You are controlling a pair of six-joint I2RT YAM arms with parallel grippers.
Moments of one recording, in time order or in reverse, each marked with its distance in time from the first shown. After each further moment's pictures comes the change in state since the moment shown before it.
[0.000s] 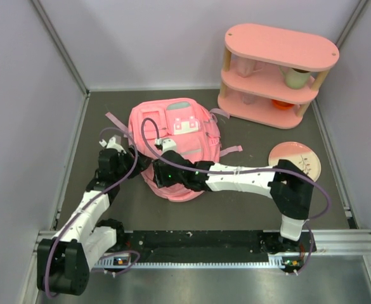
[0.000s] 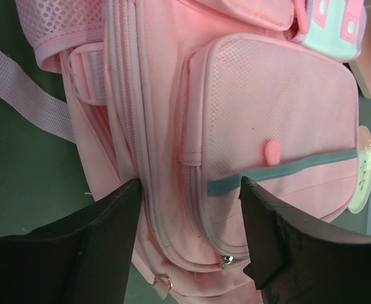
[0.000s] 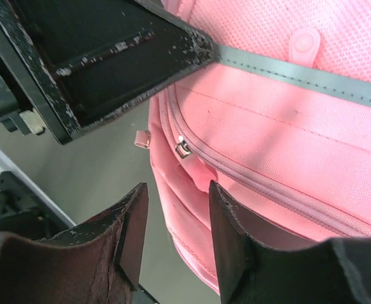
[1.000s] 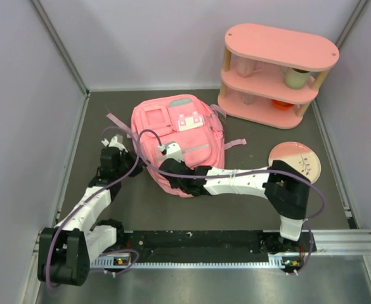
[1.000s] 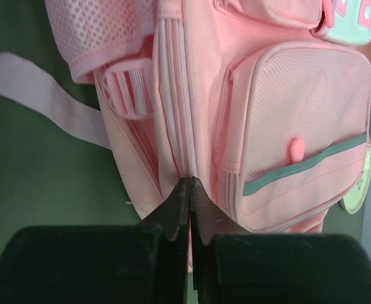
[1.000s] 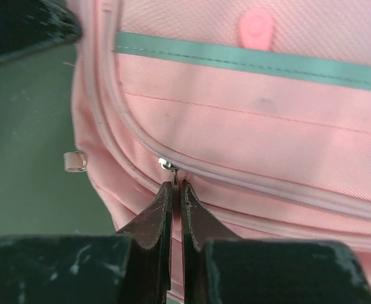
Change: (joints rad) left arm 0.009 0.081 -0.005 0.067 0.013 -0.015; right arm 0.025 0.070 0.000 -0.079 0.298 -0.099
